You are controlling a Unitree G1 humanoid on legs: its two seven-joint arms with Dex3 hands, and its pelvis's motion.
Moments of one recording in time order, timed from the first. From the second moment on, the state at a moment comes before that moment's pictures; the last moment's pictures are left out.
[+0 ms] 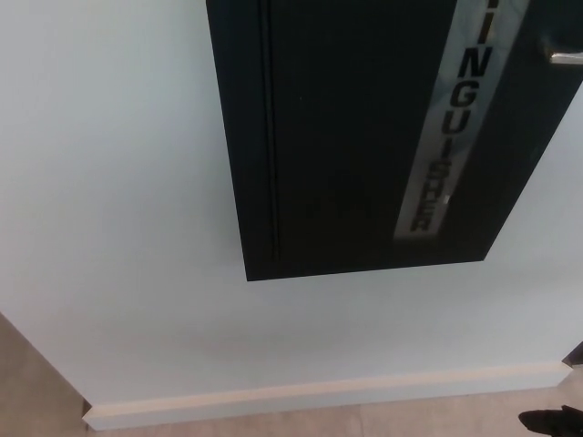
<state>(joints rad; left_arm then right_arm) 0.48 0.40 0.45 0.81 -0.17 0.05 -0.36 0.17 -0.43 0.04 0.69 -0.16 -0.27 0.08</state>
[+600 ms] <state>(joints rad) 0.28 0.44 0.27 1.19 -0.05 -0.19 -0.16 0.11 -0.48 0.04 0.82 -0.19 -0.22 0.05</state>
